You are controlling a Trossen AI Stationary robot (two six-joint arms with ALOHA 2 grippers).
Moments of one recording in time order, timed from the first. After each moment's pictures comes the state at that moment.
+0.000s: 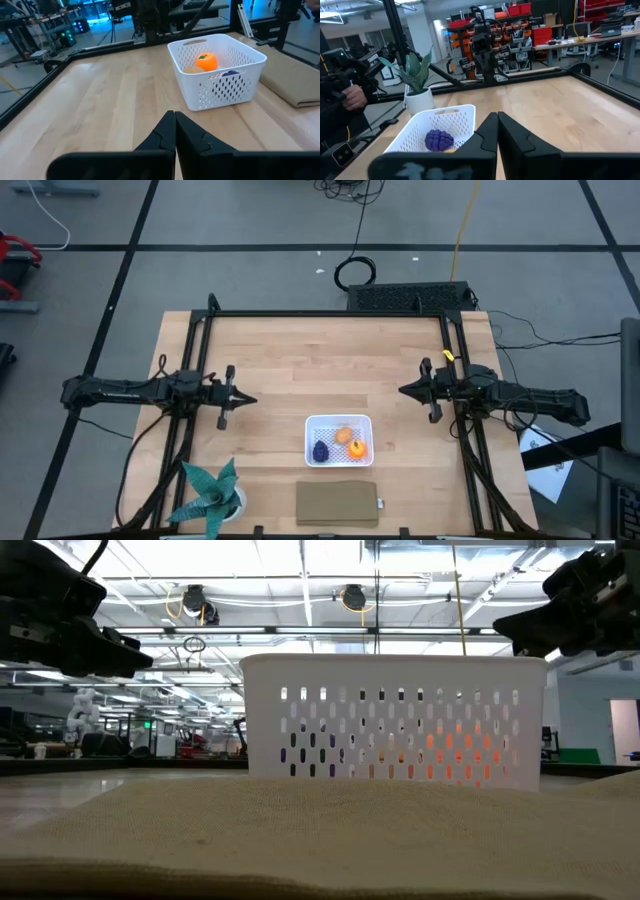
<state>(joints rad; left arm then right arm) 0.02 0.24 0.01 0.04 0.11 0.17 -0.15 0.12 0.02 0.13 -0.19 0.17</state>
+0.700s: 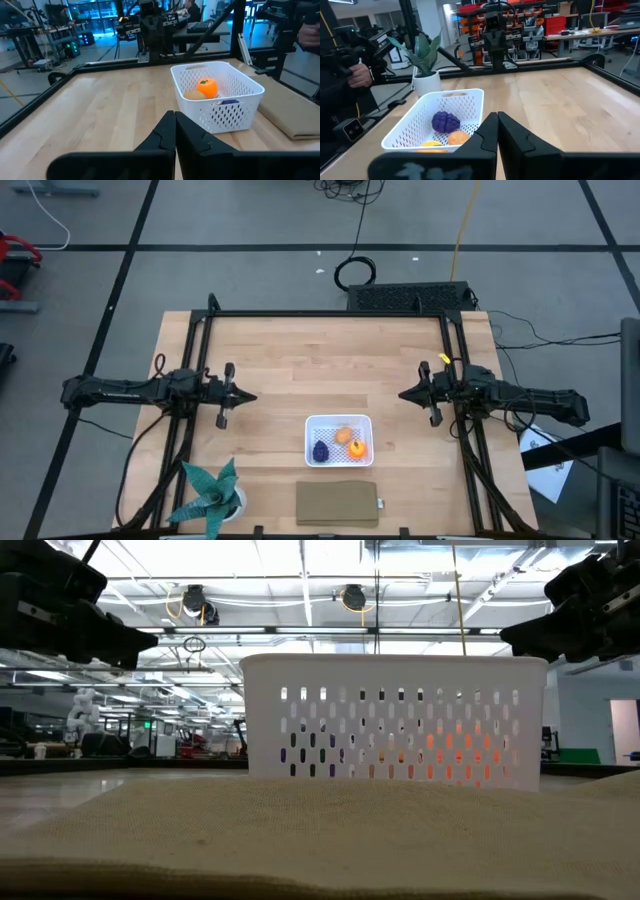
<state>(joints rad) 0.02 0.24 0.01 0.14 0.10 0.10 -0.15 0.11 0.02 0.06 -0.25 0.12</state>
